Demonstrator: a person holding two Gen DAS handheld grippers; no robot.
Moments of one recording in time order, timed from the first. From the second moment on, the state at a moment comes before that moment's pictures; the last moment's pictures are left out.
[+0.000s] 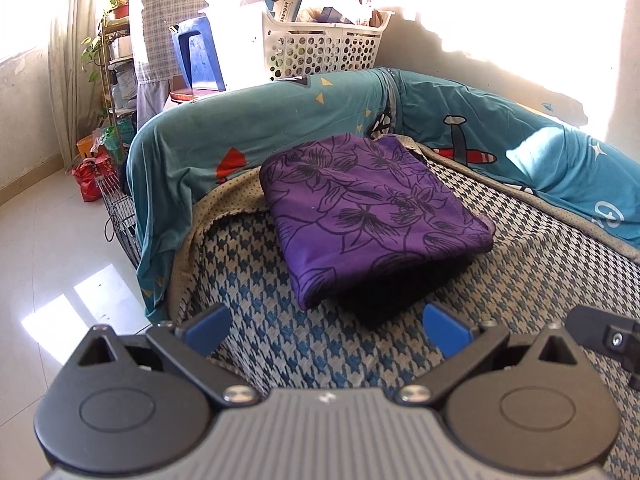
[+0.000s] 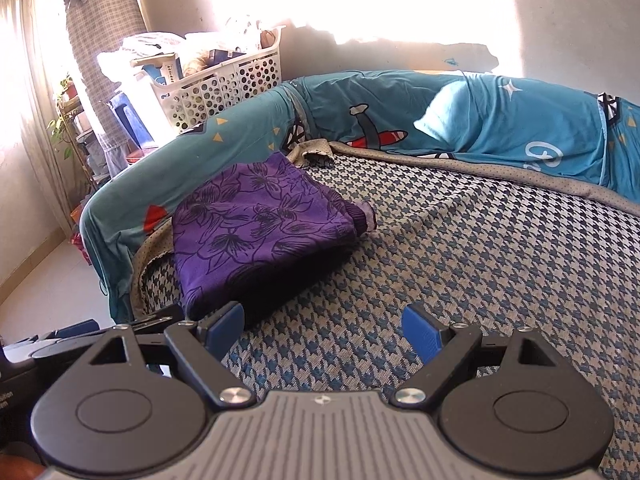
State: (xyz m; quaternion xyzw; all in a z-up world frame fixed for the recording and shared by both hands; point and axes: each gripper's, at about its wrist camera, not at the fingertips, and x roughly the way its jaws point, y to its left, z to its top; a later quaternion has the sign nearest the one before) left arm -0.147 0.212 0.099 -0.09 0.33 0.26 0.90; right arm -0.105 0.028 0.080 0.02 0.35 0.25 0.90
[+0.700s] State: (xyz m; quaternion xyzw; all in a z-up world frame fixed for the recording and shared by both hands) left arm -0.132 0.189 0.088 -0.04 0.35 0.29 0.89; right arm -0.101 0.020 0.072 0.04 0.37 0.24 0.90
